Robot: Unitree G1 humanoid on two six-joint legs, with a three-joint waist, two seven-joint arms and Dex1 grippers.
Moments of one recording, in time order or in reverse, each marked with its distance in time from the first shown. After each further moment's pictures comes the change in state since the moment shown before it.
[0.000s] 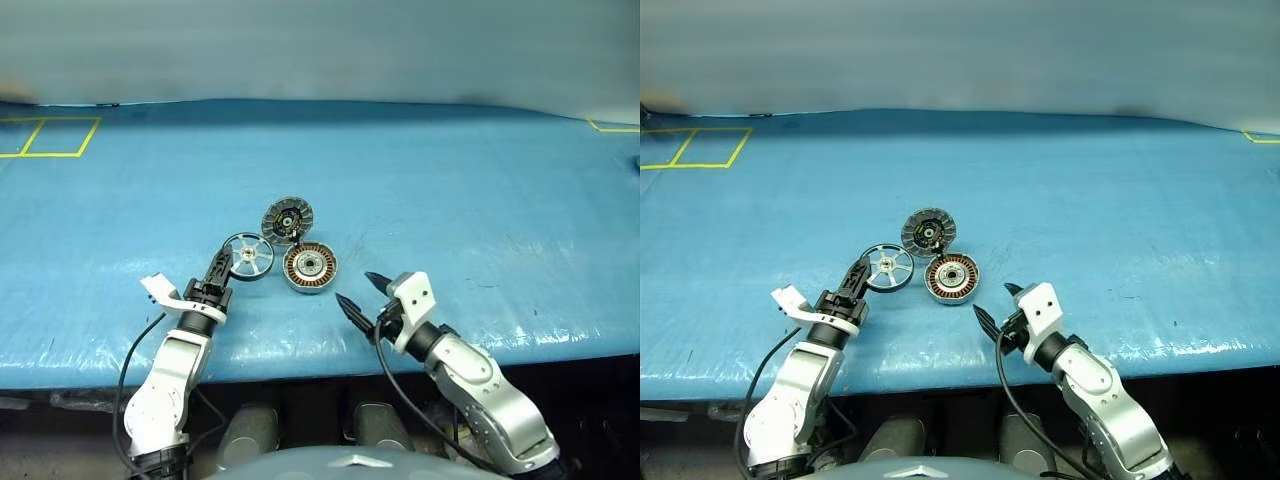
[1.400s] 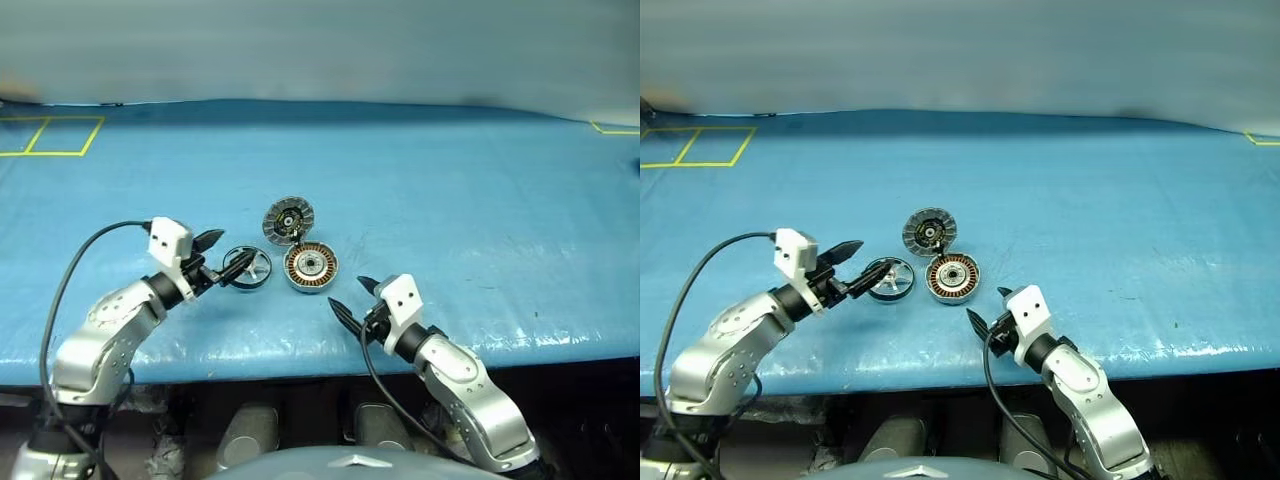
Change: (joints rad) left arm -0.240 0.633 -0.262 0.000 0.828 -0.106 -0.524; right arm 0.005 0.116 -0.011 0.011 -0.108 0.062 0.068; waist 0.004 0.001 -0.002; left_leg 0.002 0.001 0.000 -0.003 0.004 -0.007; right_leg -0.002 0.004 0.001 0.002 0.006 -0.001
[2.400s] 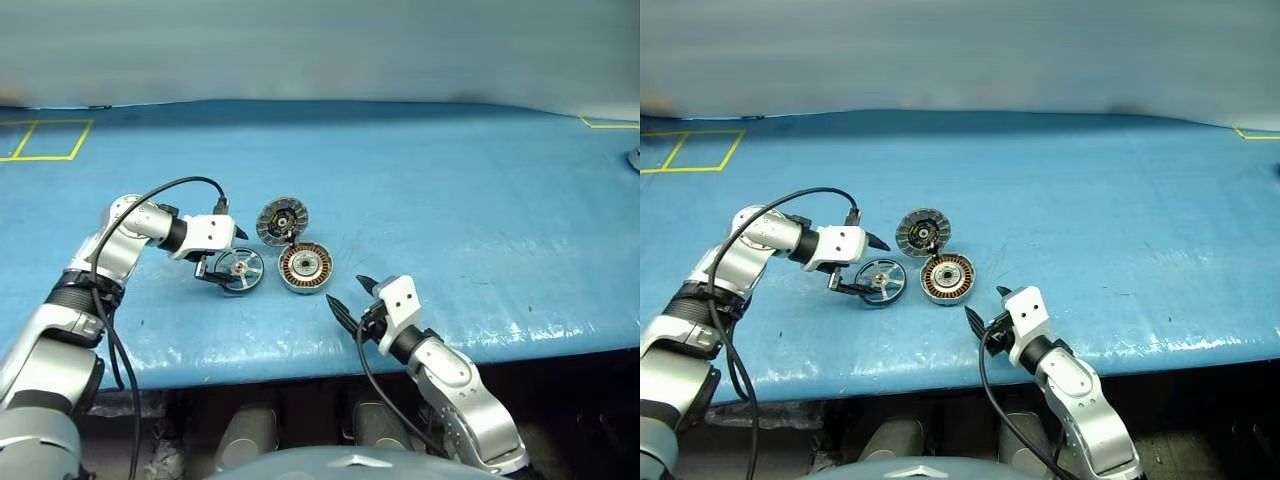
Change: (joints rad) left arm -0.607 0.148 -0.361 0.756 0.628 -0.613 -0.732; right arm 0.025 0.076 -0.009 0.003 -0.036 -0.015 -0.018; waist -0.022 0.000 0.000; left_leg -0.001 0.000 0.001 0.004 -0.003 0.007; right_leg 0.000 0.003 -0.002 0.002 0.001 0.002
